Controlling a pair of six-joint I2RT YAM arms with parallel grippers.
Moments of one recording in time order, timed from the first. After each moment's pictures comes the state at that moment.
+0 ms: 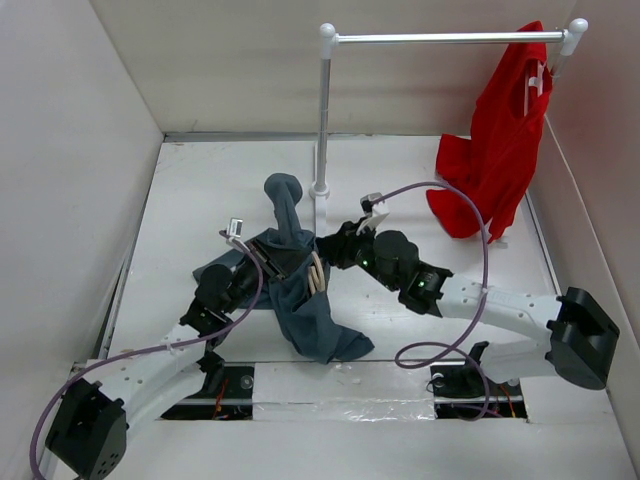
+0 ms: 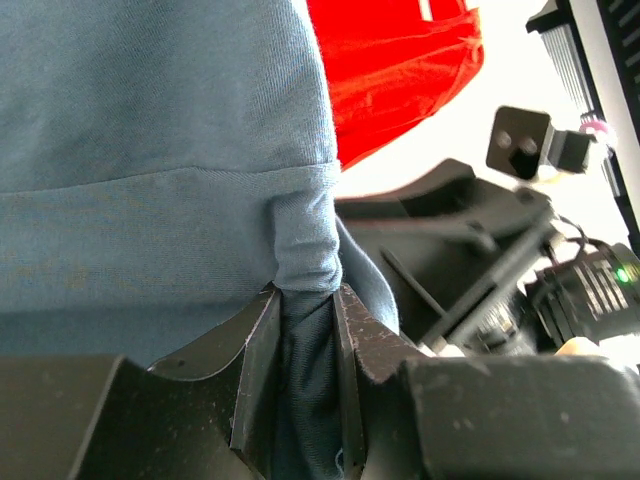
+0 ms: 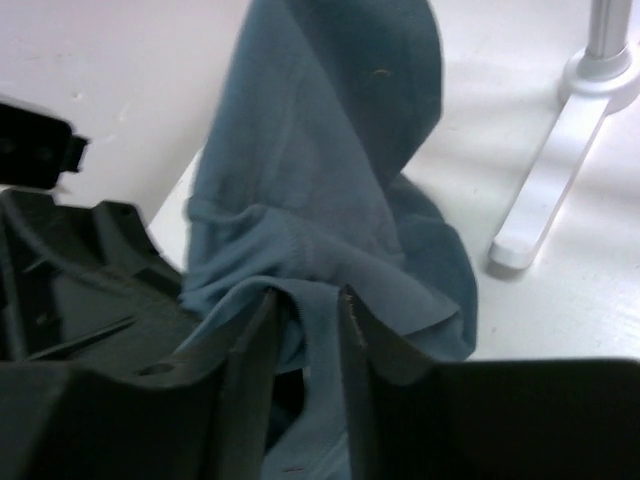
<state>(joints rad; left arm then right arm) -0.57 0.75 0.22 0.60 0.21 -1.18 0.98 1.29 0.78 0.38 0.24 0.56</state>
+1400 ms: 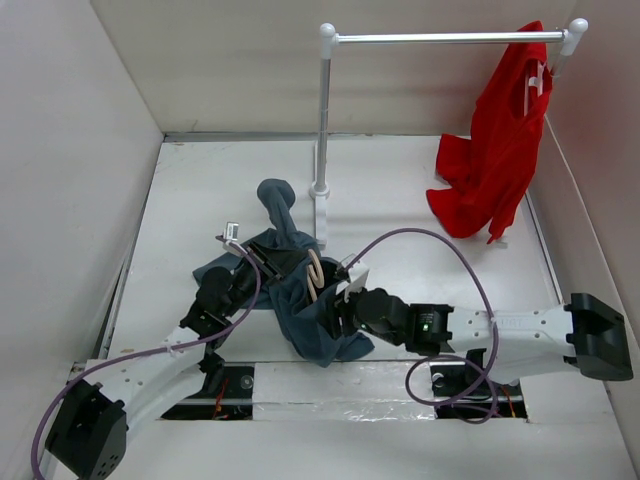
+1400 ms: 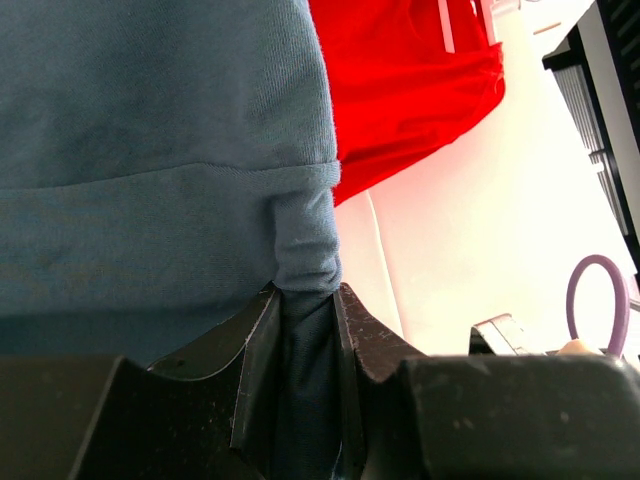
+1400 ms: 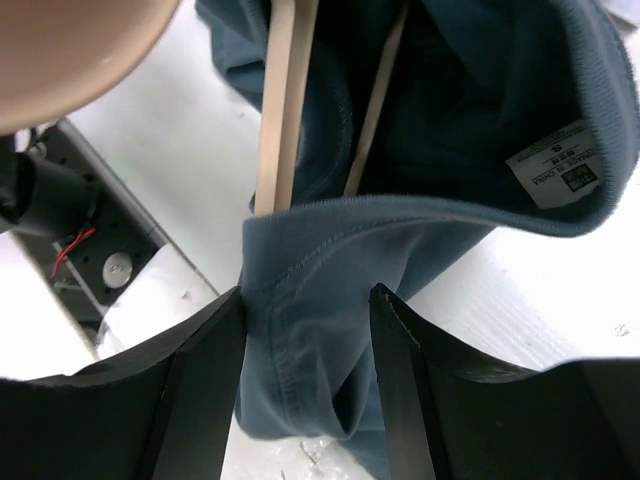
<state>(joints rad) -0.57 0.74 0.19 0.59 0.14 -1.21 1.34 1.17 0.65 0.08 0.38 0.54</state>
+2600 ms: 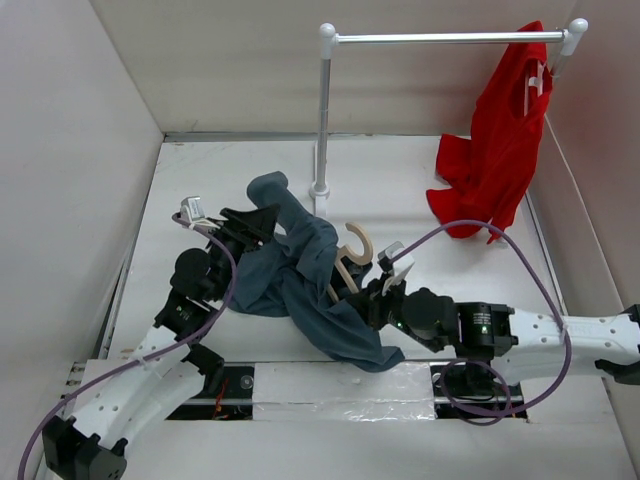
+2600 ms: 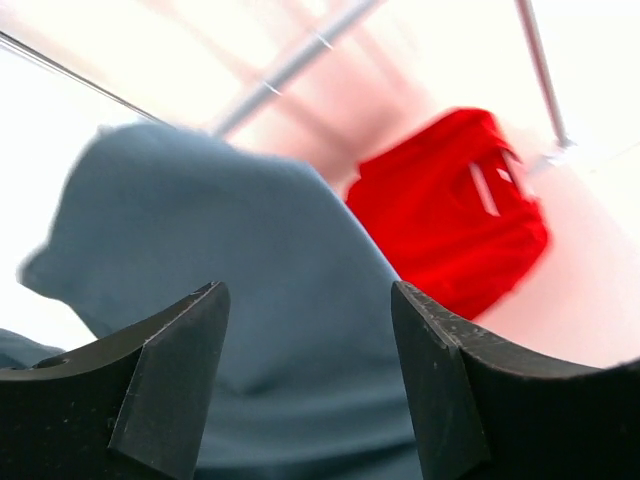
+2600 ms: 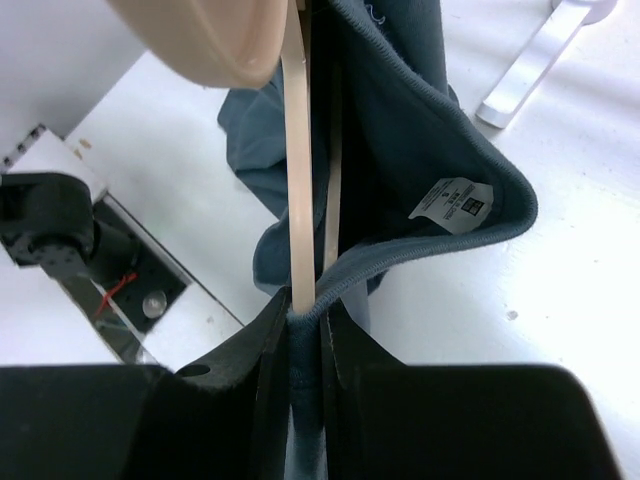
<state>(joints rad) -0.53 0.63 0.50 0.27 -0.18 -0.87 1.45 0.89 0.80 -0.24 0.63 0.51</state>
